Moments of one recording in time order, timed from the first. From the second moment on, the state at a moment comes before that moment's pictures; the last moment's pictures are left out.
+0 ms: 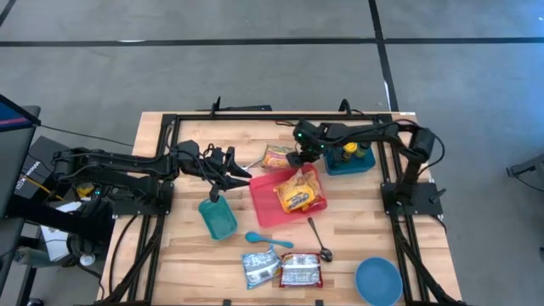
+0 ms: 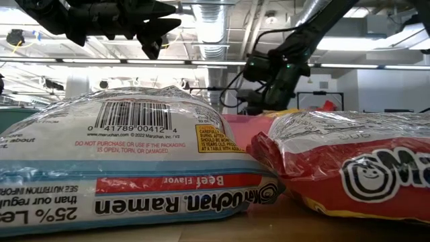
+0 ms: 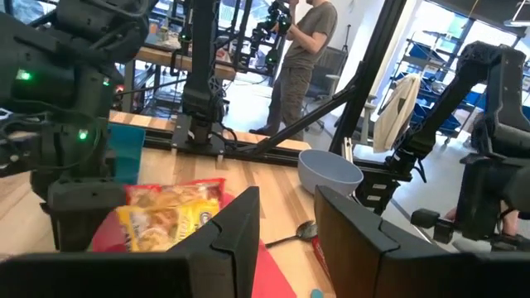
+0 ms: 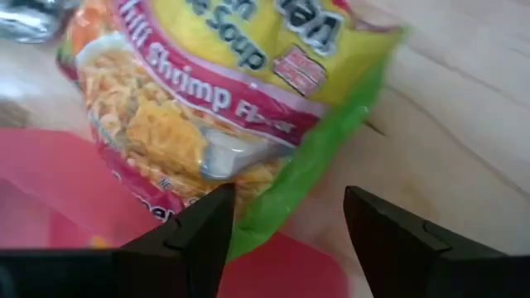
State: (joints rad) left arm 0.15 1.08 0.47 0.57 0.36 -0.21; right arm -0.43 1.82 1.11 -0.44 -0.21 0.65
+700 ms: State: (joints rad) left arm 0.15 1.08 0.47 0.56 0.36 -0.21; right arm -0.43 1.85 1.18 -0.47 -0.22 0.62
